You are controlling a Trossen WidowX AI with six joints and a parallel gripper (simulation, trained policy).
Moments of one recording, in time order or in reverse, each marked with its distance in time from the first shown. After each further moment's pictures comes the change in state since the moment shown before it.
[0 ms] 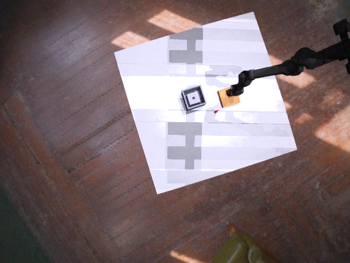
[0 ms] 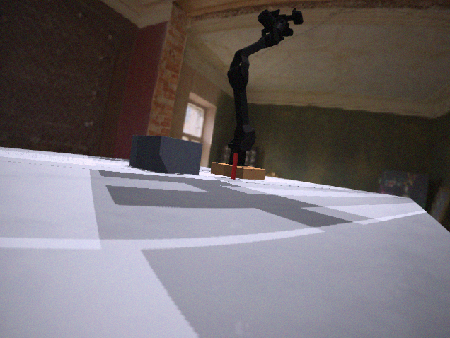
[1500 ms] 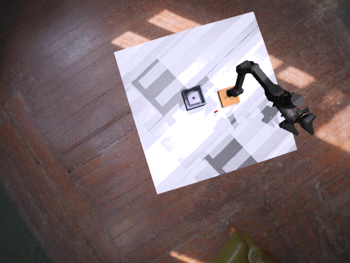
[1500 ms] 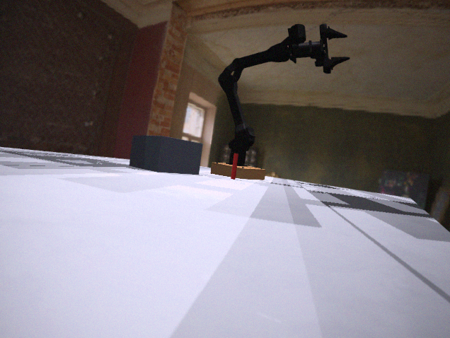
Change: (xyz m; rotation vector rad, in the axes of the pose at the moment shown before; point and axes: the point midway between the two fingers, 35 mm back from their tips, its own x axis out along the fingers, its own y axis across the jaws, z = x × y) arm -0.269 0.291 -0.012 0.401 0.249 1.279
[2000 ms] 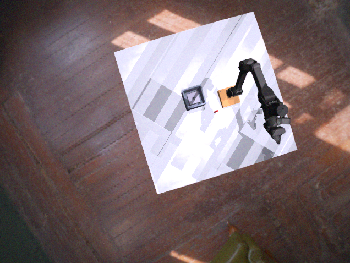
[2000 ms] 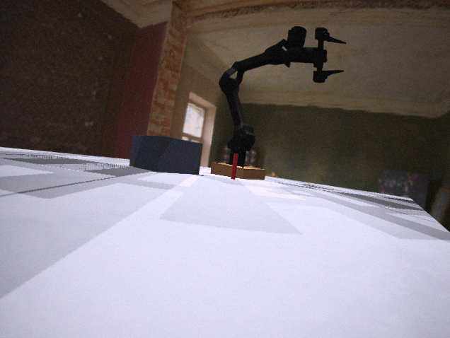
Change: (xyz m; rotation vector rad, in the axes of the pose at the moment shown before) arm -0.026 0.077 -0.087 0.383 0.309 0.196
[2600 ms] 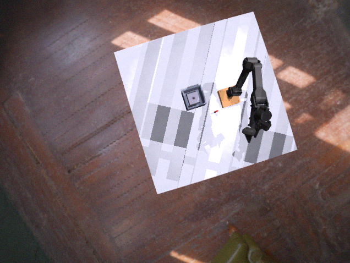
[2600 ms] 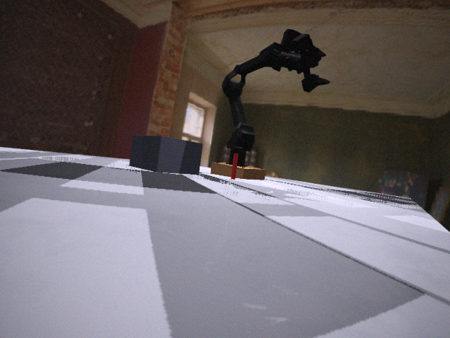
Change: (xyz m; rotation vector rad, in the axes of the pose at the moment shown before) arm -0.020 0.039 -0.105 0.522 0.354 0.049
